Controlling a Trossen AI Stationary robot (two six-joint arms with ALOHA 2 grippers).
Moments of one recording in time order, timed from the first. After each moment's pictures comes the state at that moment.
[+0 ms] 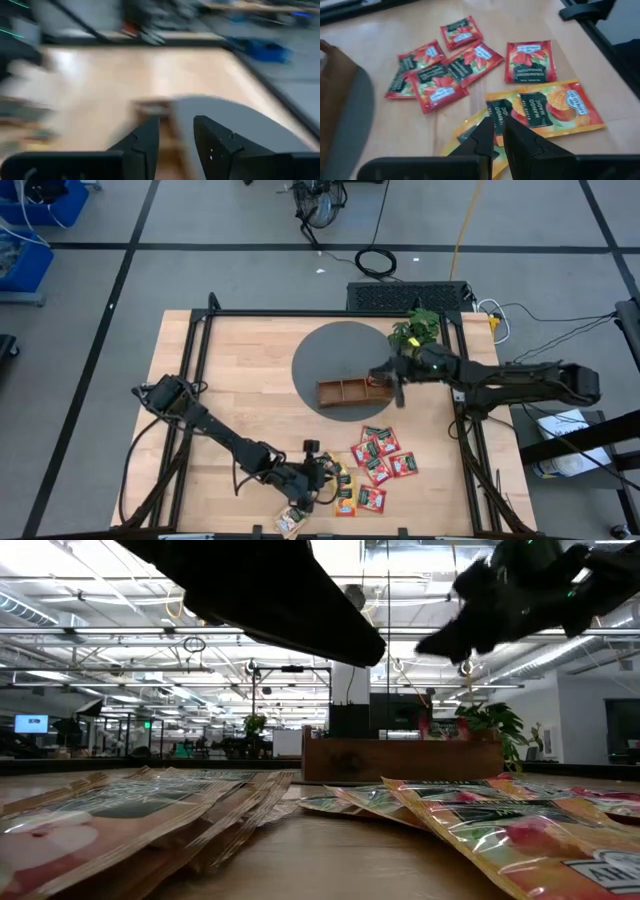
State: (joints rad) left arm -0.55 1.98 1.20 0.13 -0.42 -0.14; right arm -0.26 0.96 0.37 0.35 -0.26 -0.07
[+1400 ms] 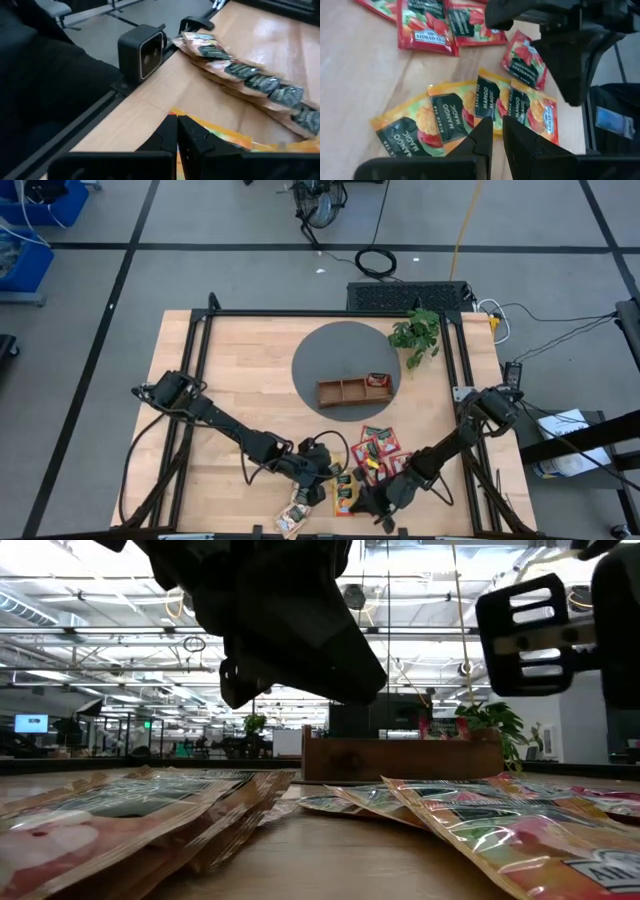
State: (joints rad) left arm -0.47 1.98 1.22 0.04 -0.18 -0.72; right arm 0.74 1.98 0.80 0.76 0.22 0.01
